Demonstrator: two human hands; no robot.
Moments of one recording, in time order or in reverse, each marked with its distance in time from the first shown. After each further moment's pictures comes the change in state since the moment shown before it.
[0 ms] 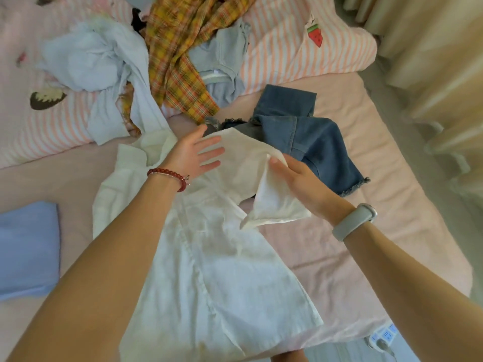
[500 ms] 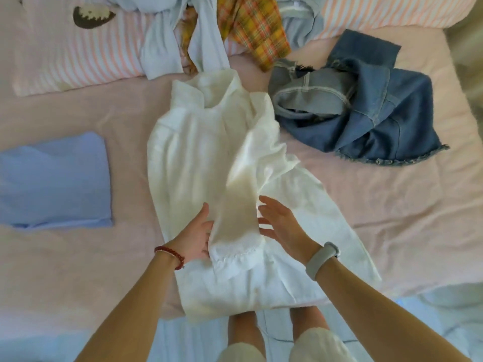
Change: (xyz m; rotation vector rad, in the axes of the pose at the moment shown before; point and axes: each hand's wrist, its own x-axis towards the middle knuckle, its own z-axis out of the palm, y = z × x) left_hand -0.130 -0.180 -0.204 0.011 -0.062 -0.639; right_hand -0.036 0.130 0.208 0.270 -0.032 0.456
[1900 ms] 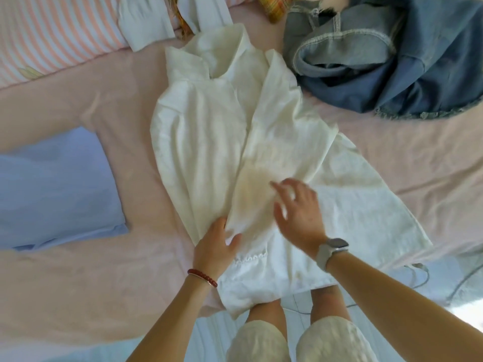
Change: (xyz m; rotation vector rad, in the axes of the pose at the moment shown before) left_hand 0.022 -0.052 -0.050 1.039 0.493 0.506; right_hand 0.047 0.070 0.040 -1.189 0.574 -0.754
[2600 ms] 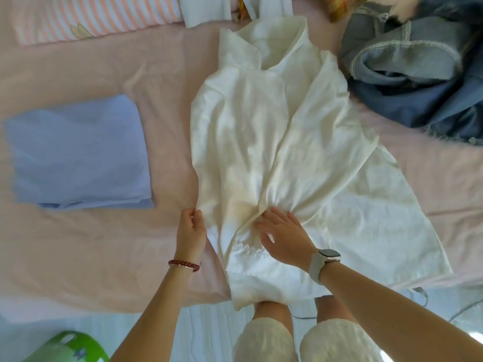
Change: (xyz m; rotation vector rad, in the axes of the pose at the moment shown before) left_hand 0.004 -0.070 -0.036 -0.626 0.337 -0.322; right_hand -0.015 -0.054 0.037 -0.095 -0.739 -0.165
